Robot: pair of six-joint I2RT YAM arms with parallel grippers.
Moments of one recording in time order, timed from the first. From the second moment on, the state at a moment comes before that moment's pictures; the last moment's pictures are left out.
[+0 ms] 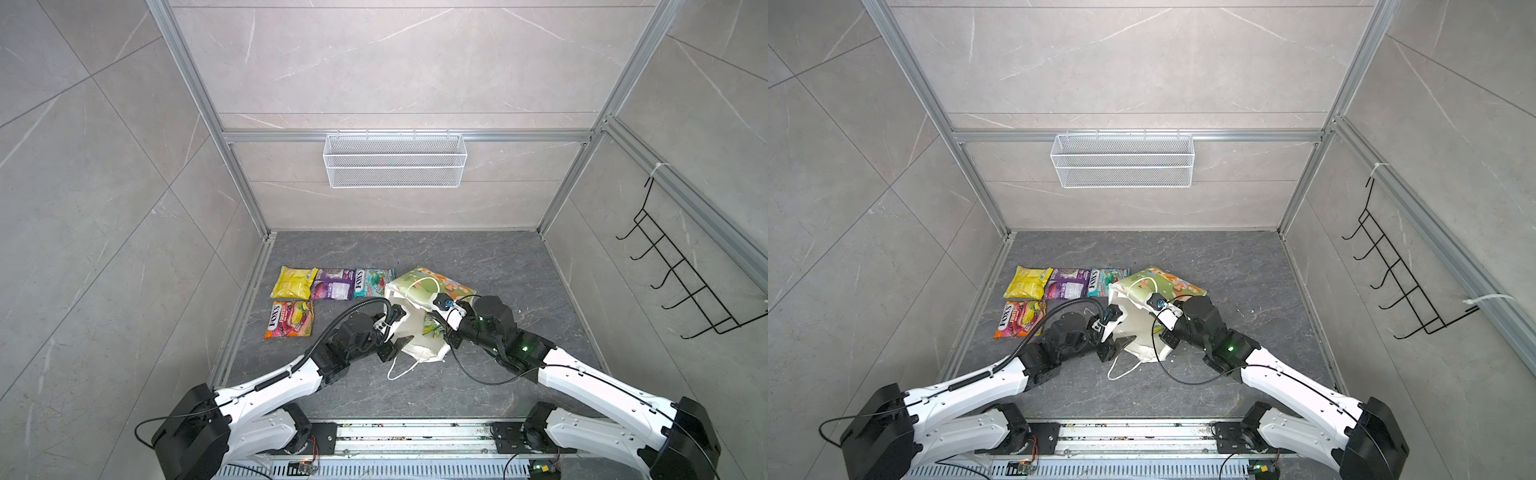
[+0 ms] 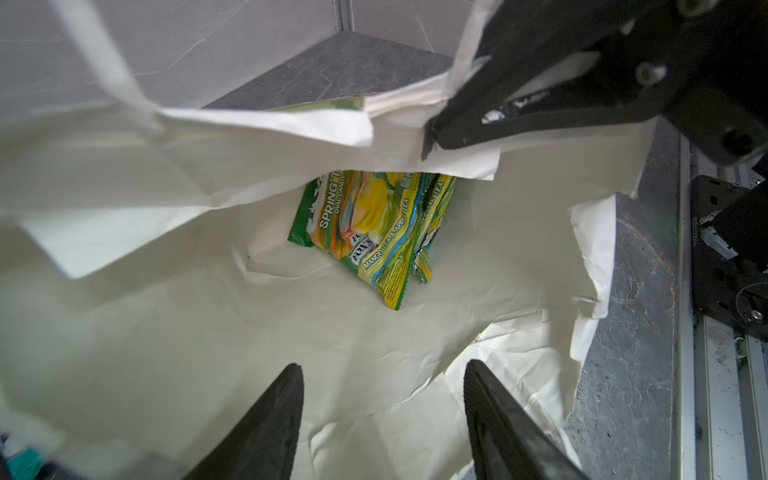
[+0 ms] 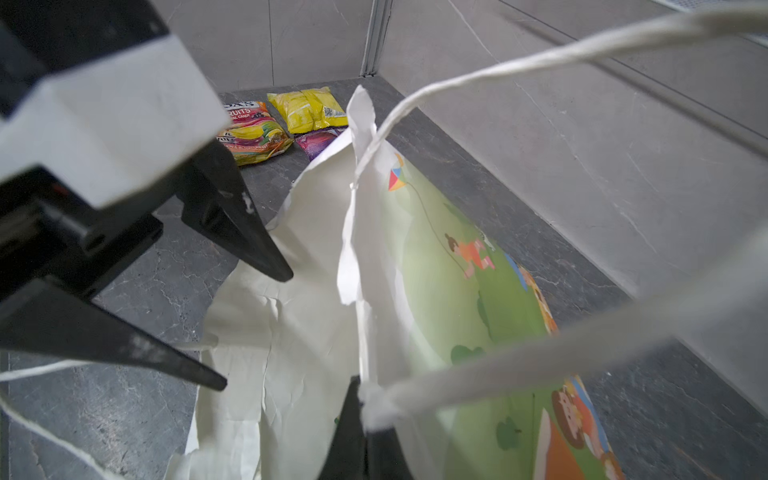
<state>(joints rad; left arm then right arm) -0.85 1.14 0.54 0.16 0.17 0.14 0.76 1.04 0.70 -0.07 -0.08 -0.28</state>
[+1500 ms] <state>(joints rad) -0.88 1.85 0.86 0.50 0.21 0.34 0.71 0.94 0.67 -0.04 -0.02 -0.21</state>
